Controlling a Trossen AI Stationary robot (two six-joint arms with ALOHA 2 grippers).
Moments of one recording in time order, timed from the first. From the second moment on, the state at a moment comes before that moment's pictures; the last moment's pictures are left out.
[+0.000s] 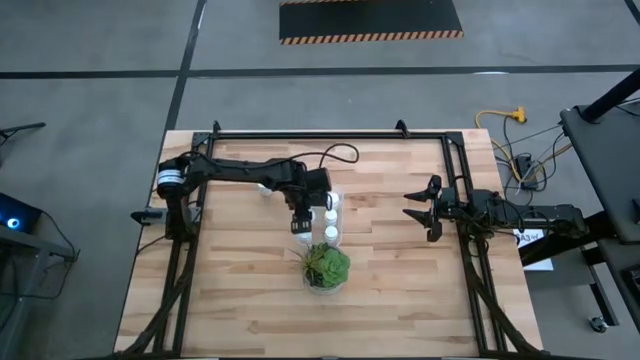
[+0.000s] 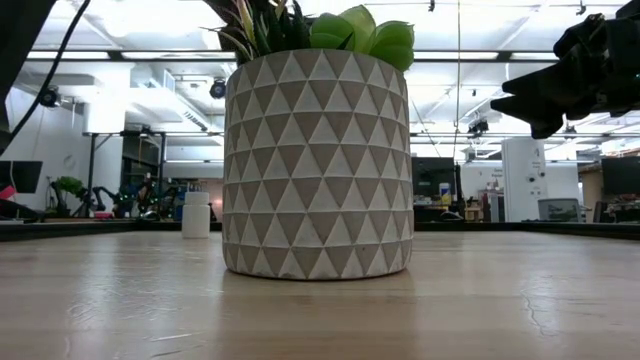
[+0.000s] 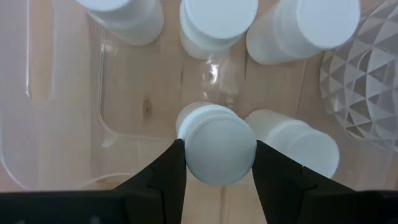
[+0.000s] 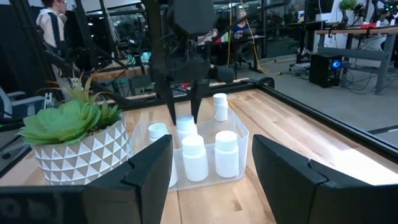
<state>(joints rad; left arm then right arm) 0.16 1.84 1.45 -0.91 0.12 0.06 -0.02 0.05 0.01 0.03 0.13 0.16</state>
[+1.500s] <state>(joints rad) 0.29 1.28 1.00 -0.69 0.07 0.06 -0.02 0.05 0.01 0.03 0.13 0.16</state>
